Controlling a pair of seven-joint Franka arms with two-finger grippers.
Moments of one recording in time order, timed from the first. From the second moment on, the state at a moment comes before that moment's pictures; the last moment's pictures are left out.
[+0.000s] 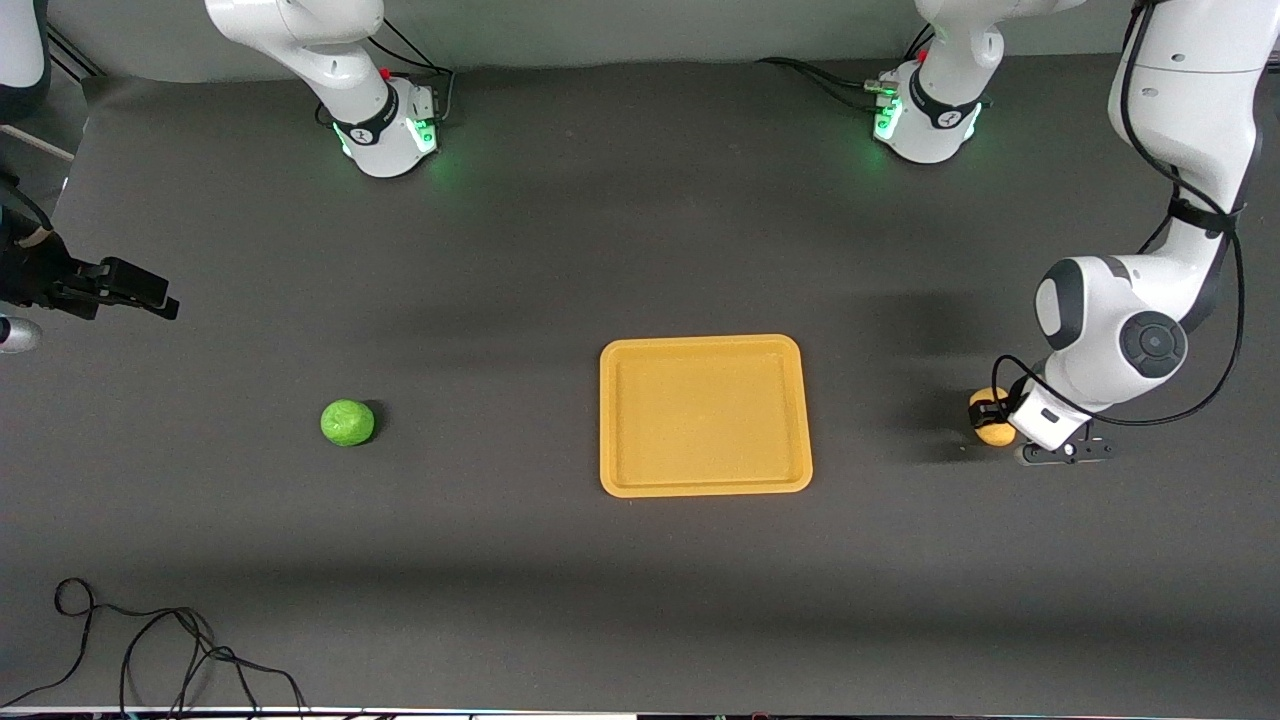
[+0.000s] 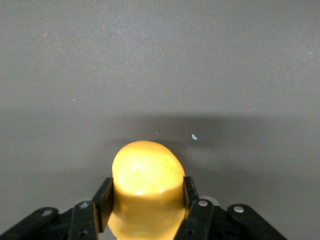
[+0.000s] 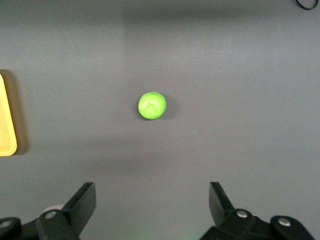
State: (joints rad) left arm 0.09 0.44 -0.06 -2.05 0.03 2.45 -0.05; right arm 0.00 0.03 -0.06 -1.59 0.01 1.57 0.00
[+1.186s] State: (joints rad) left arm -0.17 0.52 -0.34 -1.68 0.03 2.07 -0.64; right arm 0.00 0.03 -0.06 -1.59 0.01 1.57 0.00
